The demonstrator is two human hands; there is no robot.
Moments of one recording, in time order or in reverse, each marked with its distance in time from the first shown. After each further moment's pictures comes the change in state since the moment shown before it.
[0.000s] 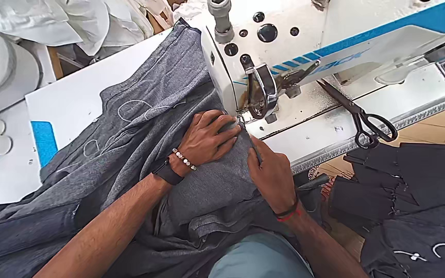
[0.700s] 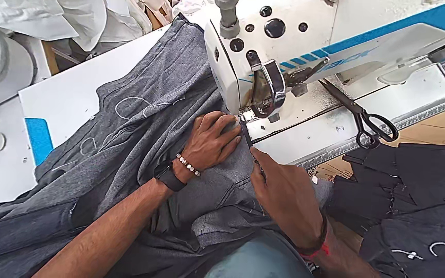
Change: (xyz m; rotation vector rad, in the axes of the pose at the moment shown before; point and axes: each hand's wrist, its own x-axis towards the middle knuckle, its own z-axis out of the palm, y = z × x) left_hand -0.004 0.016 0.005 -0.025 0.041 -0.094; right_hand -0.014 -0.022 -0.049 -0.216 -0.075 -0.168
